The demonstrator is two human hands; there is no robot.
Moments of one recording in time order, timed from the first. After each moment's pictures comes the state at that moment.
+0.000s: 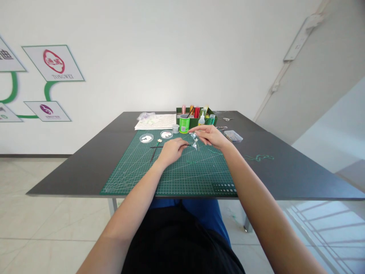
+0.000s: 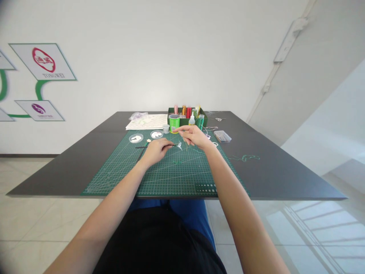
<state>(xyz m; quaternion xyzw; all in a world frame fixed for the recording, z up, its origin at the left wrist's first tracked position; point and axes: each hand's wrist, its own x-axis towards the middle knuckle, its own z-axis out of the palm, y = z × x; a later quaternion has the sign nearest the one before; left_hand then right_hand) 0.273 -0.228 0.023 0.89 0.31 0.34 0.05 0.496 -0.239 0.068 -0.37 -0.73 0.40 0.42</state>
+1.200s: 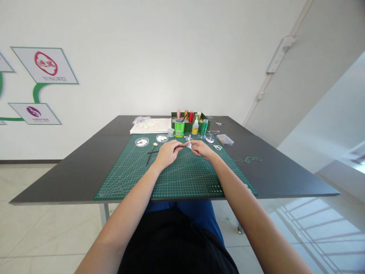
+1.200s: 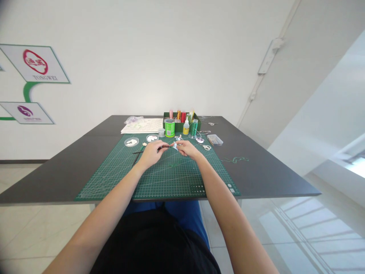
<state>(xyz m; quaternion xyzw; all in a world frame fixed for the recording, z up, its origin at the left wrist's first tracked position) 0.277 -0.228 0.027 0.86 0.32 0.38 0.10 0.500 -0.213 -0.001 -0.42 -0.64 0.50 0.40</state>
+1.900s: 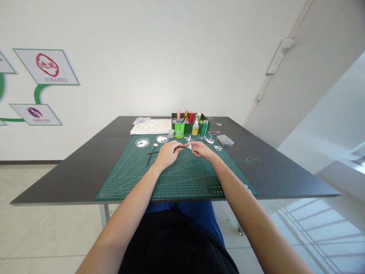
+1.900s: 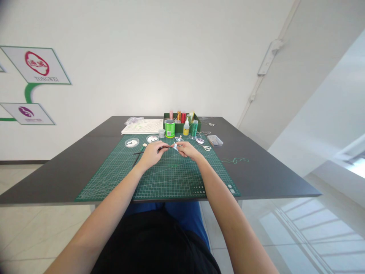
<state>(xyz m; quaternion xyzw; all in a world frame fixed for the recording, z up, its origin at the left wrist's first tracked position) 0.276 -0.227 0.027 0.87 0.32 0.38 0.09 0.499 -0.214 -0.001 -0.43 -0.64 0.50 0.39</state>
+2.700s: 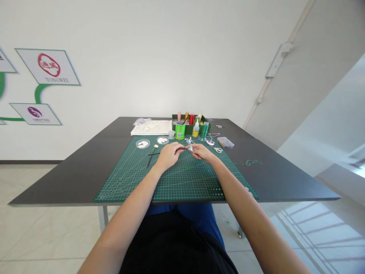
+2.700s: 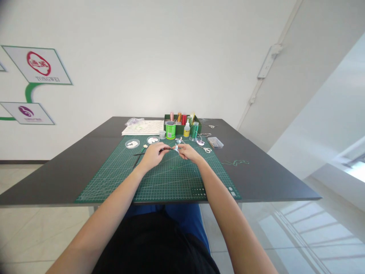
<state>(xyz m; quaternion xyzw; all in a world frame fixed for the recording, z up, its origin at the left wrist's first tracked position) 0.277 -0.227 0.029 0.87 0.32 0.36 0.10 0.499 -0.214 -0.006 -0.43 -0.66 0.49 0.39</state>
